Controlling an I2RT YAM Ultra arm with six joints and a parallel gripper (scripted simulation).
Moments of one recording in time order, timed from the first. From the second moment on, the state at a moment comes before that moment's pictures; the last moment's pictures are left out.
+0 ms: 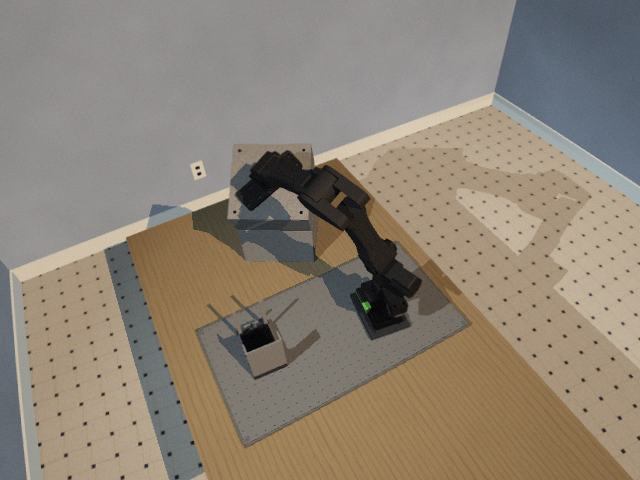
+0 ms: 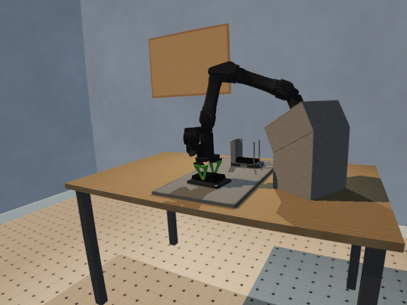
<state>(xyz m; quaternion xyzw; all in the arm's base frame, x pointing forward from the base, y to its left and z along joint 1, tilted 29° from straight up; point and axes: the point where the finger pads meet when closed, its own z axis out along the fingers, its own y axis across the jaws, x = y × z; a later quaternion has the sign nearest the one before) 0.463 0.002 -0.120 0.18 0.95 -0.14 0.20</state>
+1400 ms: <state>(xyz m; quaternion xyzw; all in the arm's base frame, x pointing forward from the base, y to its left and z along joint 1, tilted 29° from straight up) 0.463 0.001 -0.124 0.17 0.95 -0.14 0.20</state>
